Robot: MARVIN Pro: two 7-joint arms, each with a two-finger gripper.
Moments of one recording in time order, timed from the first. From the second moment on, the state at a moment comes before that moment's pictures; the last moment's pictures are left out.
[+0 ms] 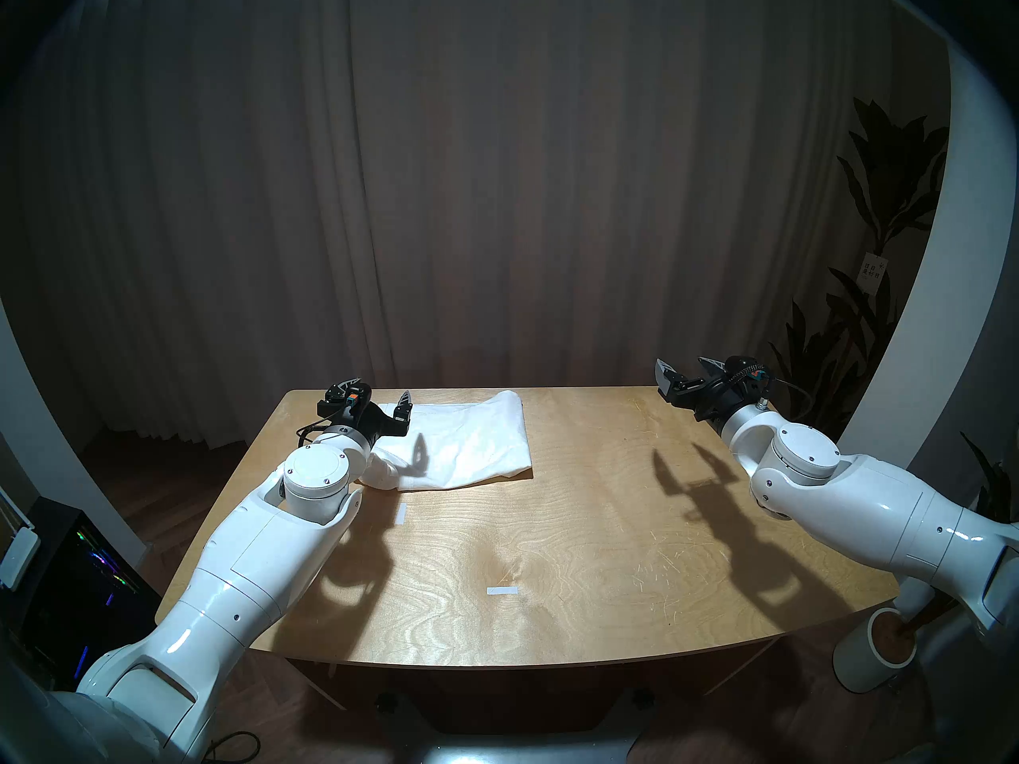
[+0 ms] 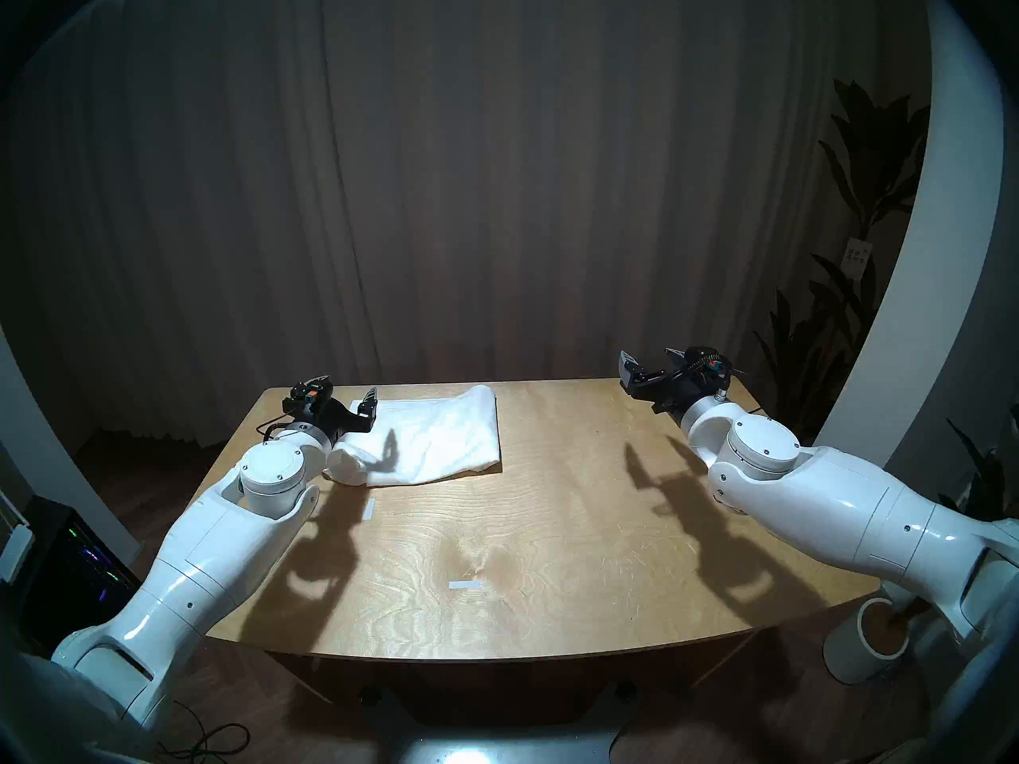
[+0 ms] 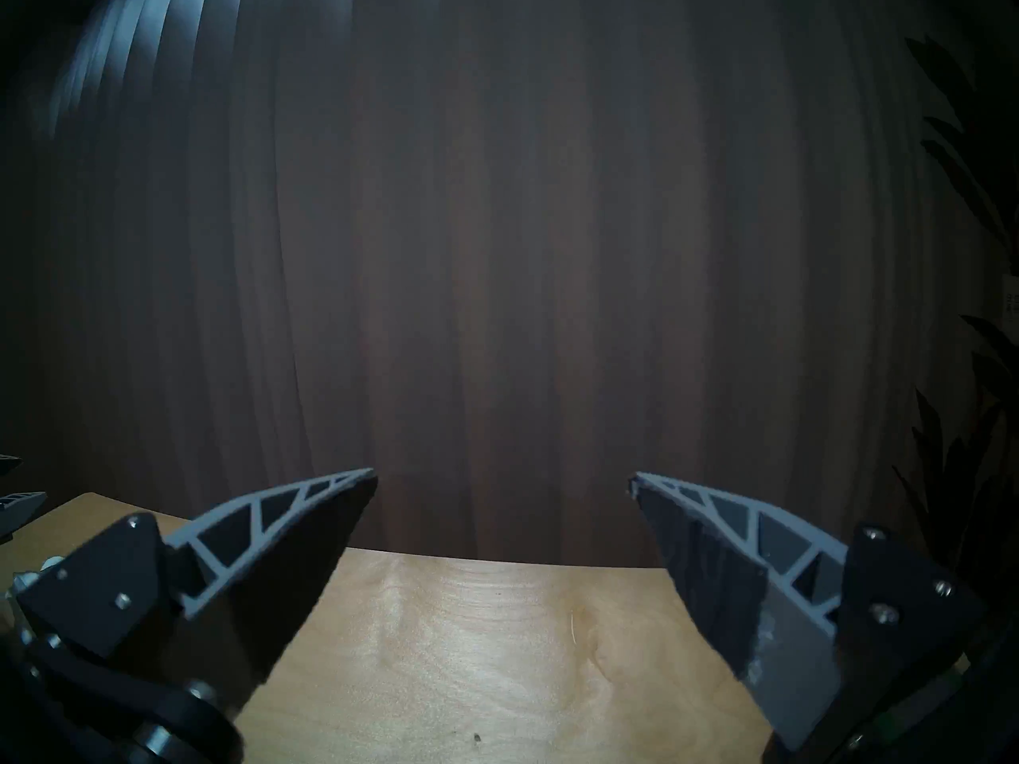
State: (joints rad) left arm 1.29 -1.06 -1.19 -1.39 -0.33 0.08 0.16; right arm -1.00 -0.48 0.59 -1.66 1.18 -0.30 -0.31
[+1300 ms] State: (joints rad) left arm 1.29 -1.11 -1.19 -1.33 -0.33 0.03 0.13; right arm -1.06 -0.32 0.69 -1.81 1.20 -0.21 -0.34
